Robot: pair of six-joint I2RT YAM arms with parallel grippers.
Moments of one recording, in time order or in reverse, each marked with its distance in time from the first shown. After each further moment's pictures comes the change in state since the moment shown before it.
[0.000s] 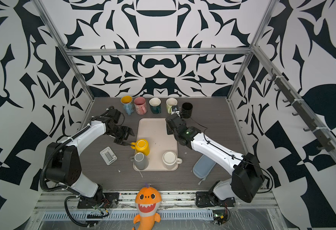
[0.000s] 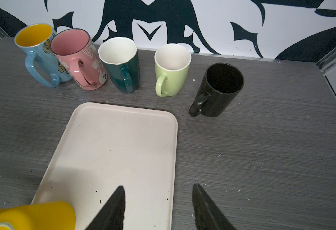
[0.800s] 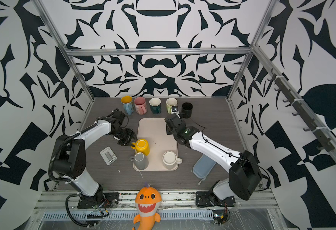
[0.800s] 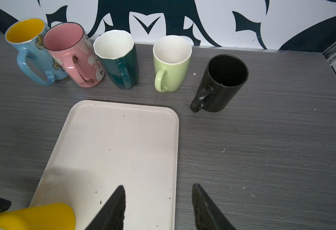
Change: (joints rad) left arm -0.025 0.096 -0.003 0.026 0.046 -0.002; right arm -0.006 0.023 0.000 0.000 -0.006 0.035
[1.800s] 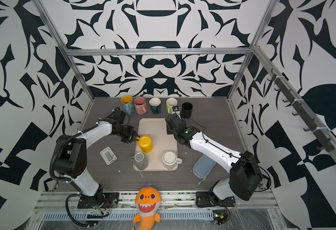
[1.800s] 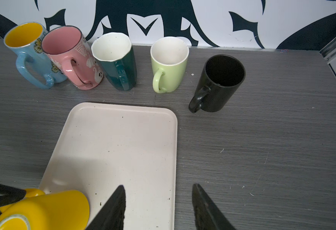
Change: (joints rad) left arm -0.003 0.005 -0.022 0.214 0.048 0.036; right arm -0.005 -0.009 -0.002 0.000 0.005 0.008
